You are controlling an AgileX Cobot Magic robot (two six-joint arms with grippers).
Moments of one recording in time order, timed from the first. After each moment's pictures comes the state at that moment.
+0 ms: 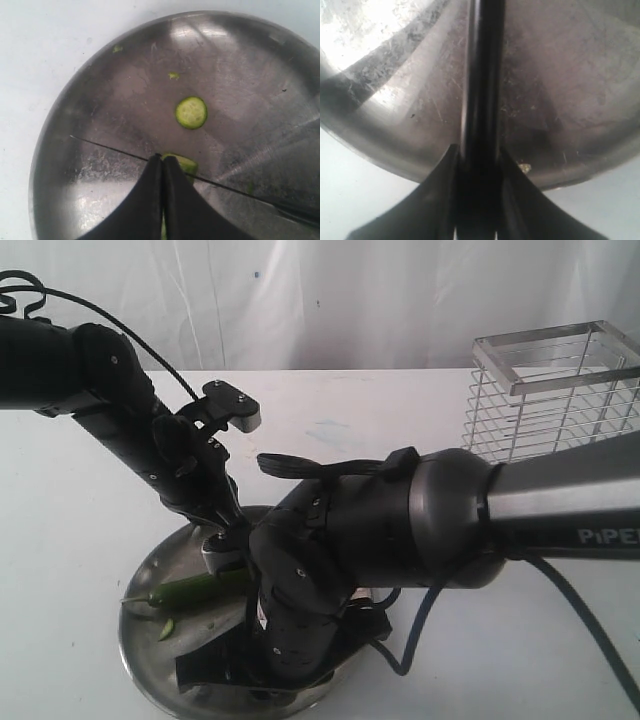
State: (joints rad) left arm -0.36 1.80 -1.21 -0.45 0.72 0.72; right arm 1.00 1.84 -1.11 0.01 0.69 0.65
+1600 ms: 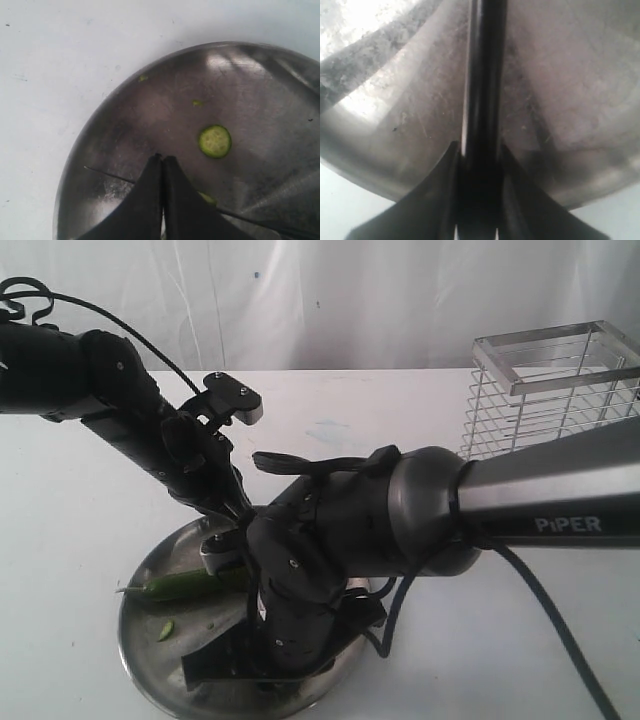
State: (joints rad) left arm -0.36 1.81 -1.21 -0.45 0.62 0.73; right arm 0.98 1.89 -1.14 0.01 0.70 0.56
